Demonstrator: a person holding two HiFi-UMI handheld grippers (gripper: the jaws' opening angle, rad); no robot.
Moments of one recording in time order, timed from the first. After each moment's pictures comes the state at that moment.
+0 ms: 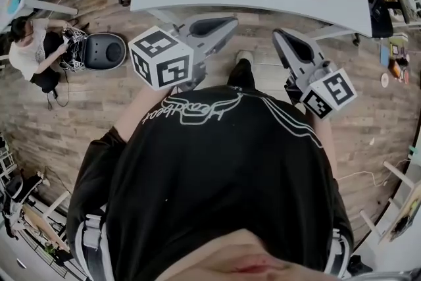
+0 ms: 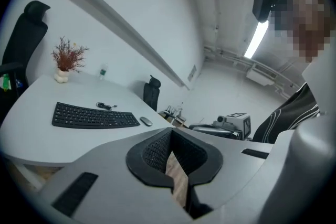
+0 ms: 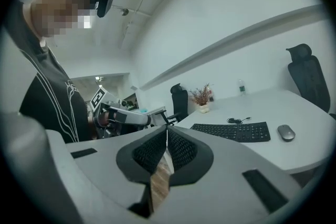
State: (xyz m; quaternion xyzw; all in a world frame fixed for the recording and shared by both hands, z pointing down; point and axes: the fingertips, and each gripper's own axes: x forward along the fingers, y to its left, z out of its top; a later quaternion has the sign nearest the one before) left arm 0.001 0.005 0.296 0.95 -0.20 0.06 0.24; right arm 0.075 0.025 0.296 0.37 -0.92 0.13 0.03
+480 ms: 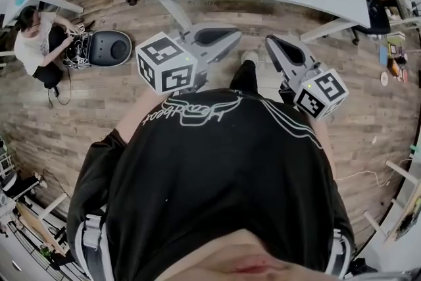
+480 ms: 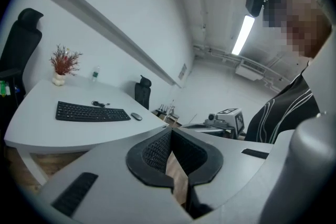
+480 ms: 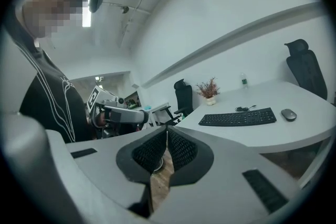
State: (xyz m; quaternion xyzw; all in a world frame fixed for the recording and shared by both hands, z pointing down) left arm -0.039 0.100 0.288 0.96 -0.17 0.06 0.21; right arm 0.019 0.107 0.302 0.36 -0.92 0.16 0.04
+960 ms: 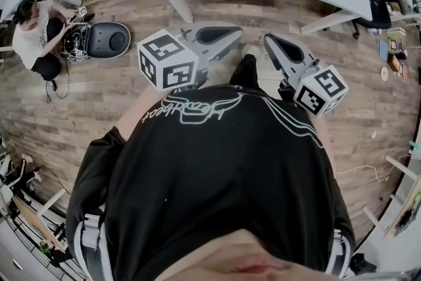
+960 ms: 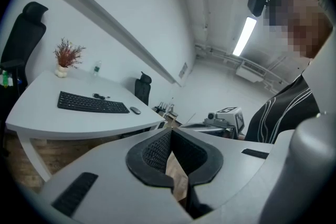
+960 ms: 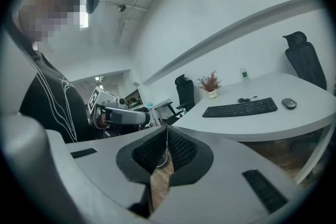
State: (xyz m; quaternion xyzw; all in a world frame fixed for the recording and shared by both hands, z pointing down) left arm -0.048 0.130 0.305 0.96 -0.16 0.06 0.23; right arm 0.004 0.136 0.317 0.35 -0.92 0.18 0.04
